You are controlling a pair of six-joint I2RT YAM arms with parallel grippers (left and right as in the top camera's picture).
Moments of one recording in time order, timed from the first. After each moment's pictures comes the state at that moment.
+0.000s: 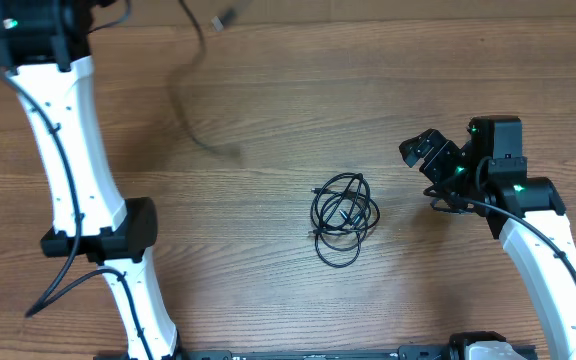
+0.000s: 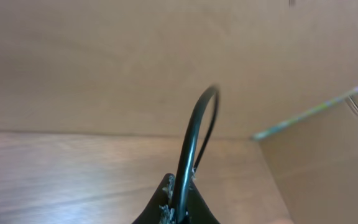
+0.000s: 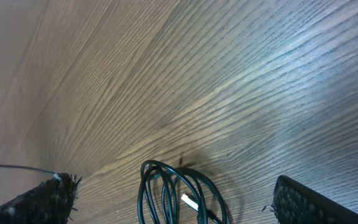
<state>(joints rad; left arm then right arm) 0.02 2.24 3.00 -1.18 0.59 -0.46 0.05 1.28 0.95 -0.64 -0.25 0.78</state>
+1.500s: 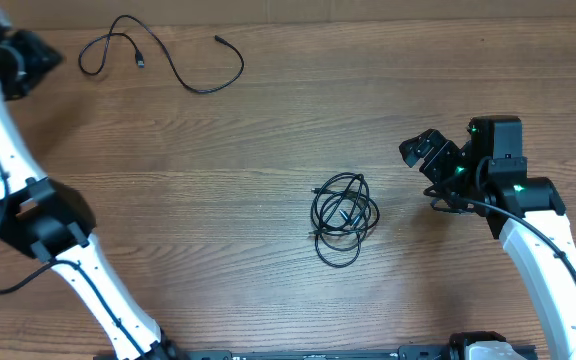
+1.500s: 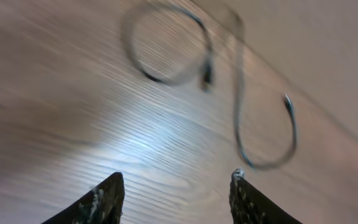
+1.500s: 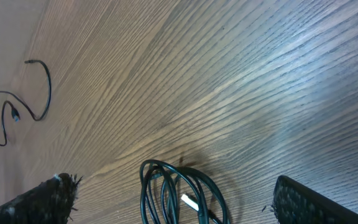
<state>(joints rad) 0.48 2.47 2.71 -1.30 0.41 -0.18 0.05 1.28 0.95 -0.64 -0.25 0.78</state>
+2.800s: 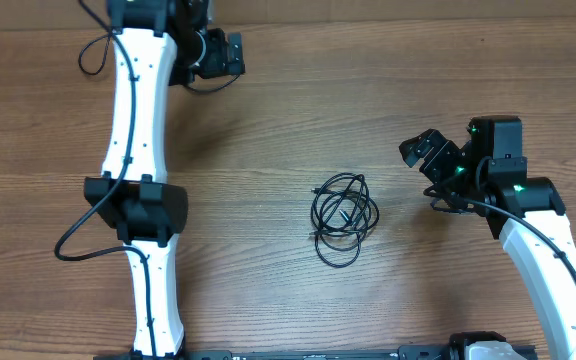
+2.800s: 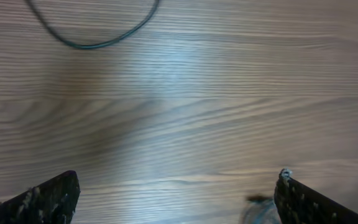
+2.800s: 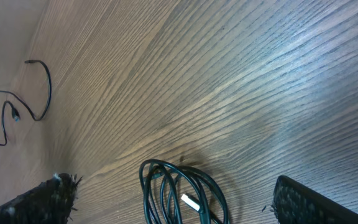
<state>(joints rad) -0.11 2.38 2.71 -1.56 0.19 -0.21 0.05 1.28 0.95 -0.64 -0.25 0.78</state>
